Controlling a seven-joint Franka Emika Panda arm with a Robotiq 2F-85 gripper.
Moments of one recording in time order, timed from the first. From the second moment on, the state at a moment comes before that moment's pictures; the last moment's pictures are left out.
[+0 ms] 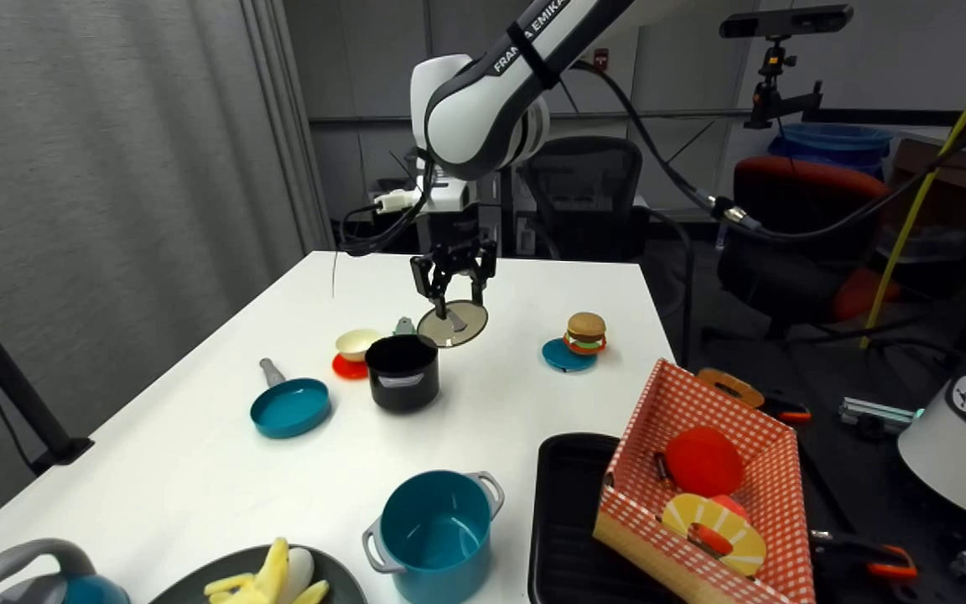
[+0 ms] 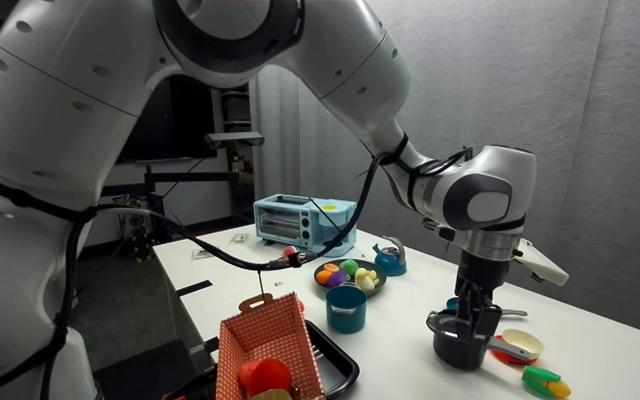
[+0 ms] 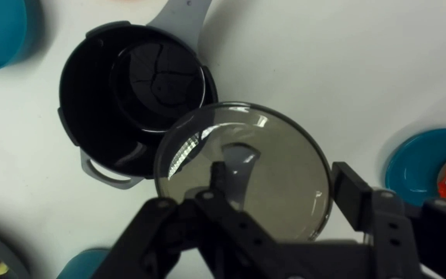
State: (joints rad) arm -0.33 0.56 0.02 -1.77 0.04 2.30 -2.71
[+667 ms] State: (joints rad) arm -0.30 0.50 0.01 -1.96 0.05 2.38 -2.65
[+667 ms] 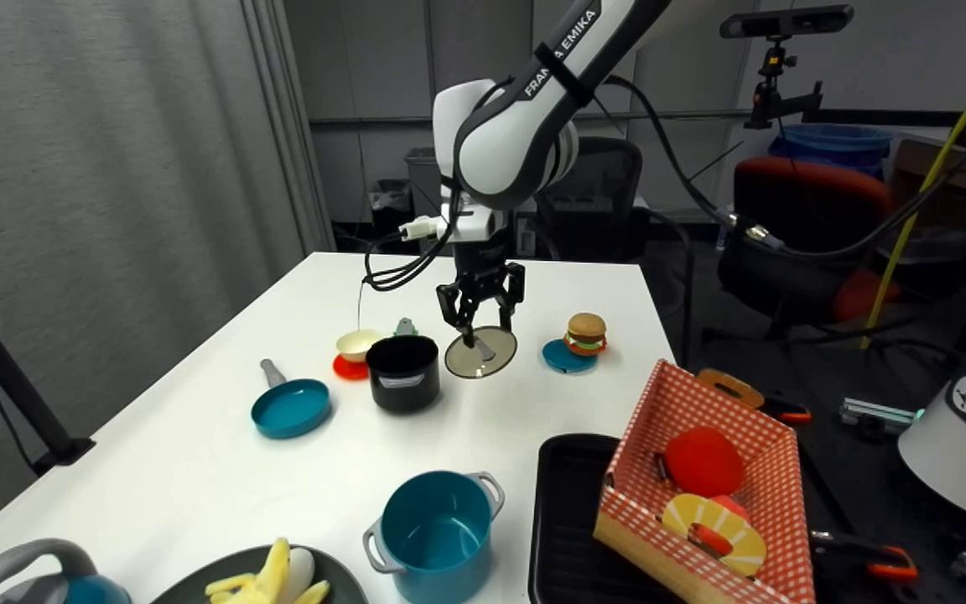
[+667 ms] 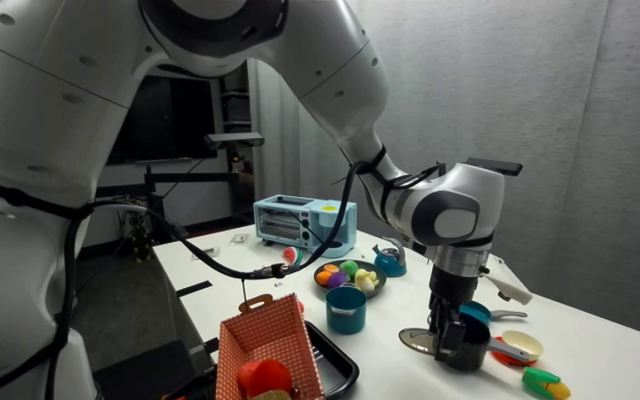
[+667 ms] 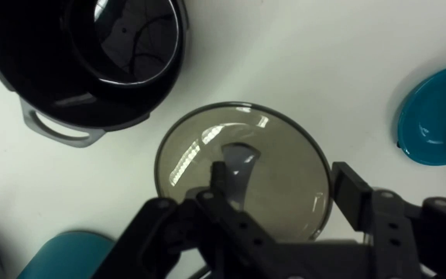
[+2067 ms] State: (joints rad) arm -0.33 0.45 0.02 -2.08 0.11 2.46 -2.70
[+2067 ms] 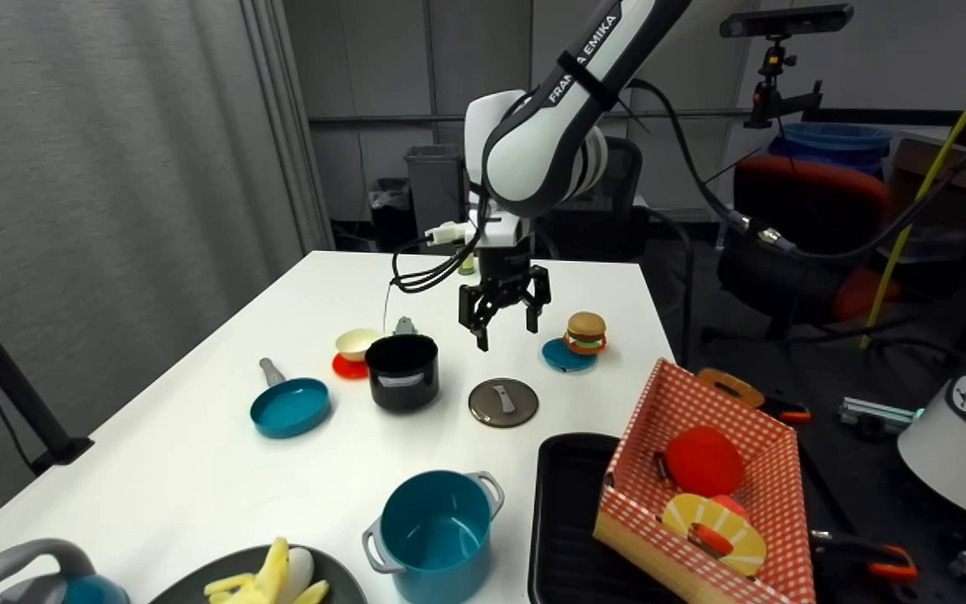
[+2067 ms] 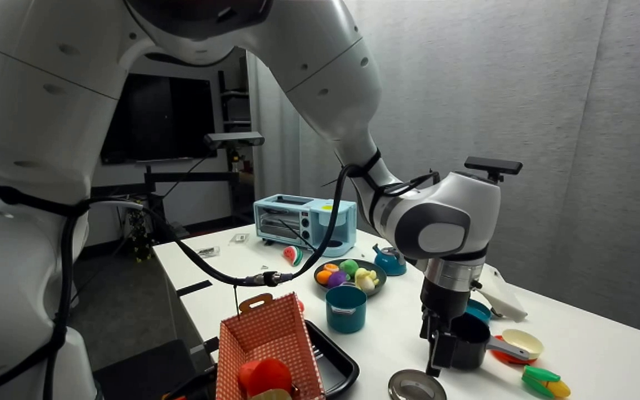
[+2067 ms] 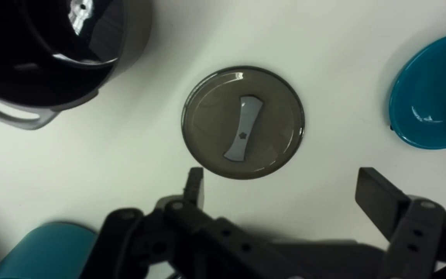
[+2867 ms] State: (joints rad) arm -0.74 0.13 0.55 -2.37 -0.07 2.39 -2.71
